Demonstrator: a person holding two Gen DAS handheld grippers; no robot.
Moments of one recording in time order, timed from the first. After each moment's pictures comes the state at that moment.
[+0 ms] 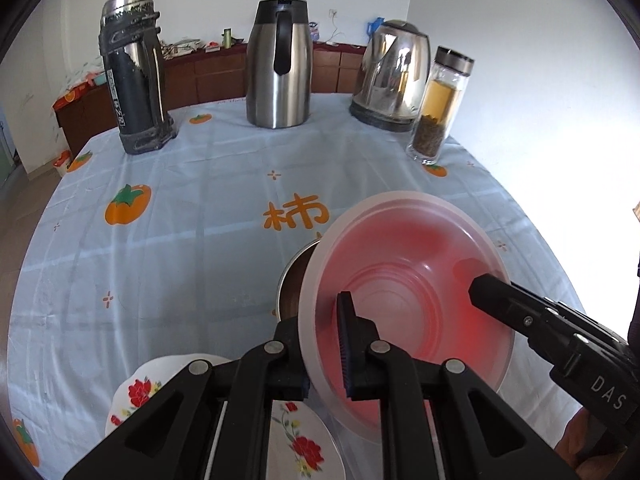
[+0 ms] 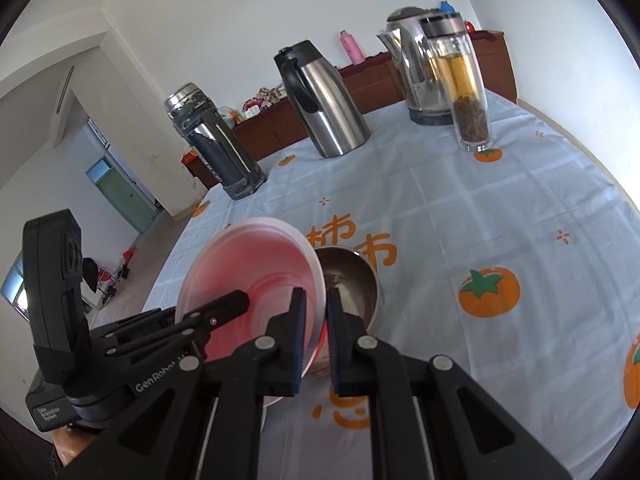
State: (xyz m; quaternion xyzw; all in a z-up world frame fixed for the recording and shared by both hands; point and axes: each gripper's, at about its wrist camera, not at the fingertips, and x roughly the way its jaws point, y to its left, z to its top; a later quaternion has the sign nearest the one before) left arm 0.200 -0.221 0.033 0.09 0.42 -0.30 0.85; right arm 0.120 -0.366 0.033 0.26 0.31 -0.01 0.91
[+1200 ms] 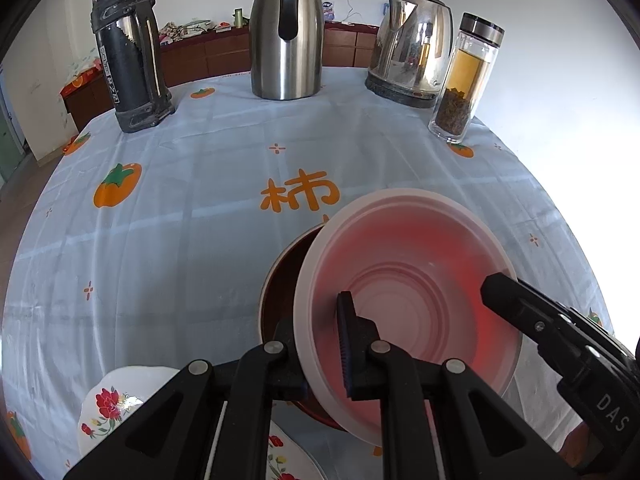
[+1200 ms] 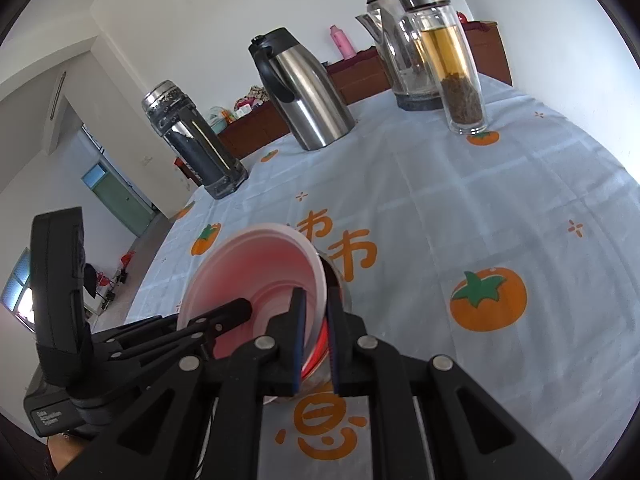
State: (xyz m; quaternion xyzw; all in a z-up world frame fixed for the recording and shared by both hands) left arm 0.217 -0.246 -0.001 0.10 0.45 -0.26 0.85; right arm 0.134 -0.385 0.005 0.27 0.31 -0.02 0.91
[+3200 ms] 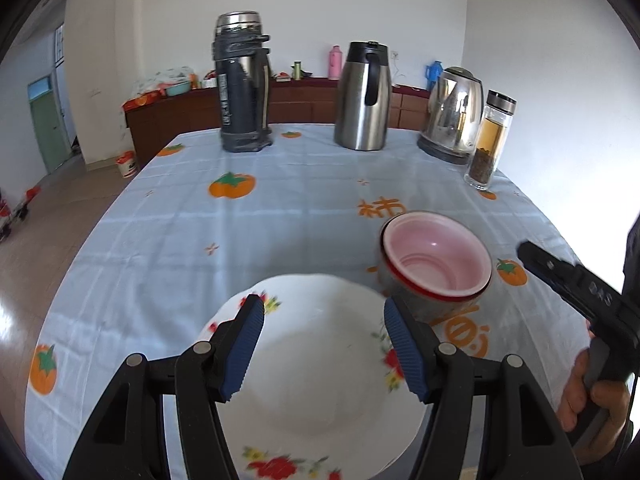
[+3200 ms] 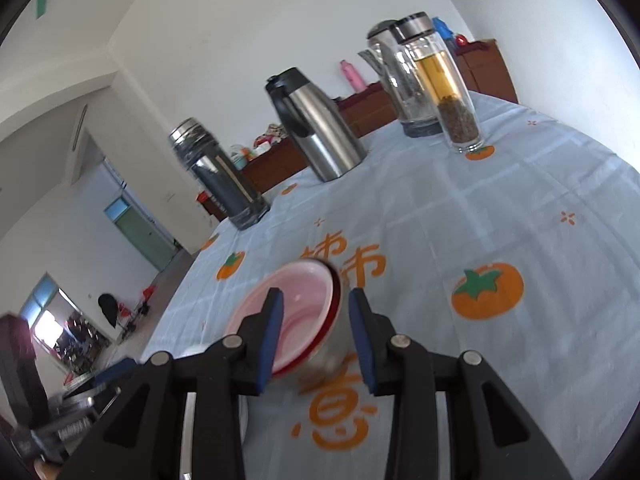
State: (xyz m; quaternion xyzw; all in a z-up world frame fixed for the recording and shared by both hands) left arm 0.135 -0.118 0.031 0.05 0.35 -0.20 0.91; right arm 0.084 -0.376 0.002 0.29 0.23 0.00 0.93
